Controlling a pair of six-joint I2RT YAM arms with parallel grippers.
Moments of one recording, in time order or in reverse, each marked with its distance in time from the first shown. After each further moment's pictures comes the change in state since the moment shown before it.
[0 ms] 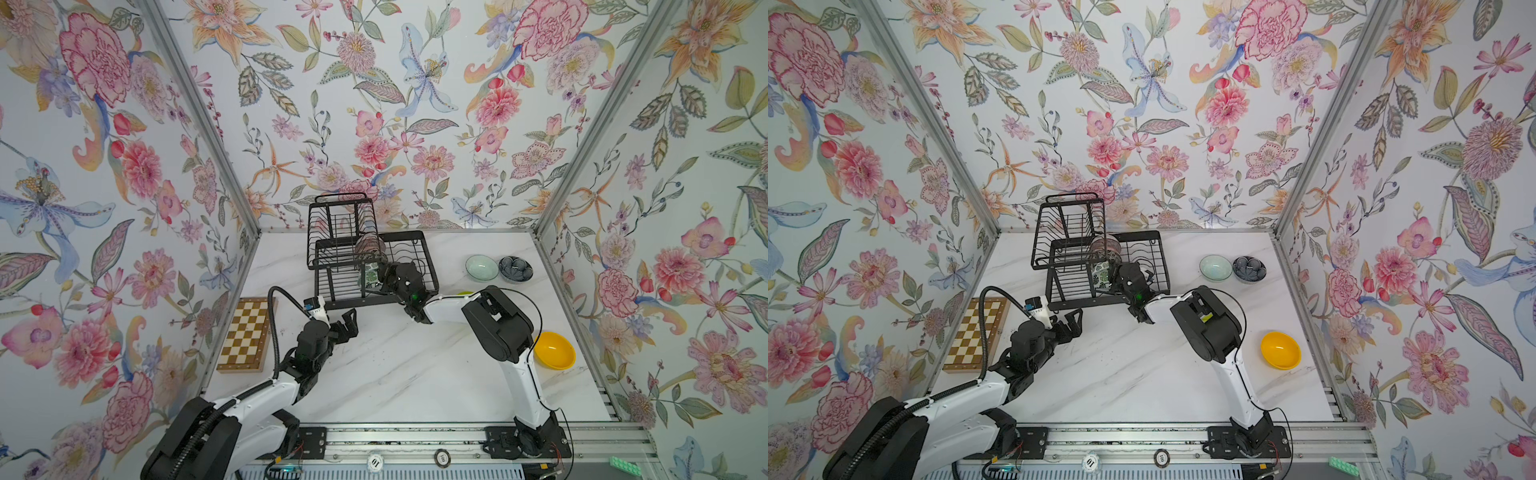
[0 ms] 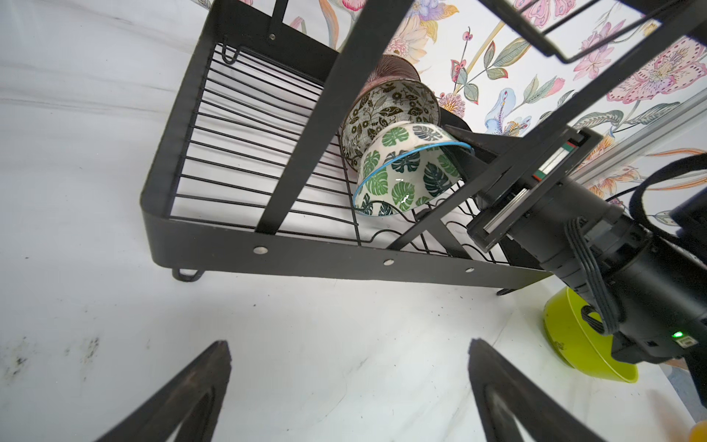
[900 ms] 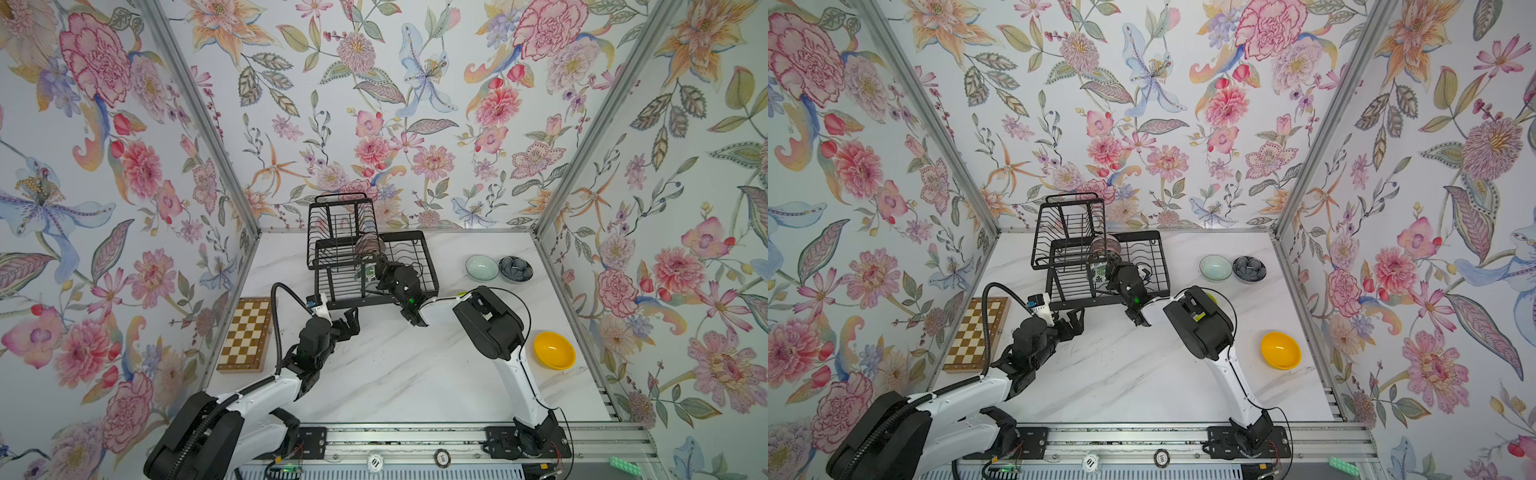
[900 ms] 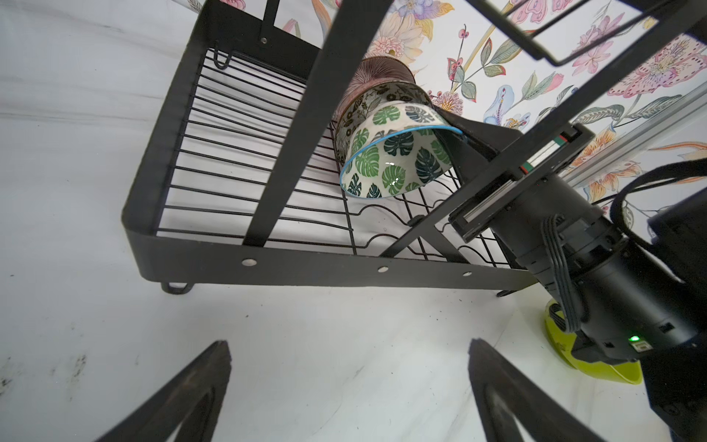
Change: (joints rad) left arm -0.005 0.032 0.029 0.001 0.000 0.018; right arm 0.012 0.067 0.032 0.150 0.056 0.000
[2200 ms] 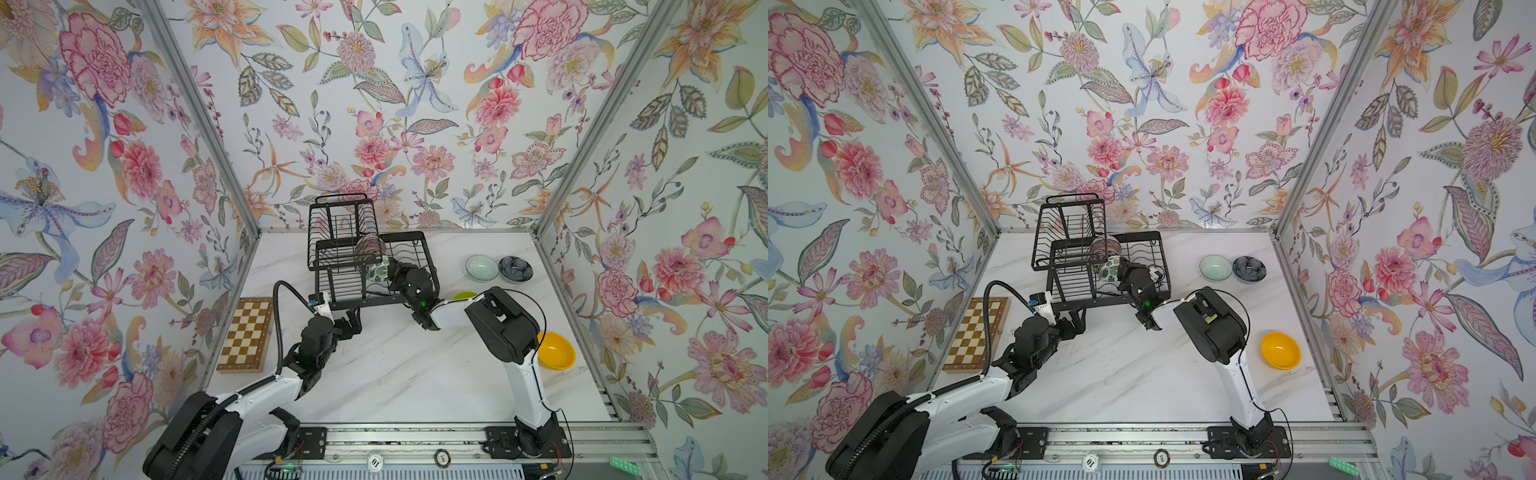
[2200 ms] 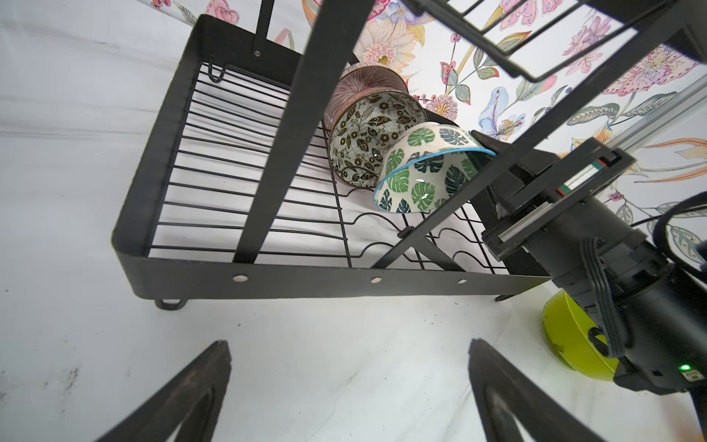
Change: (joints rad) left arm -0.024 0.004 0.021 -0.006 -0.021 0.012; right arm -0.027 -0.097 -0.152 0.074 0.058 -0.012
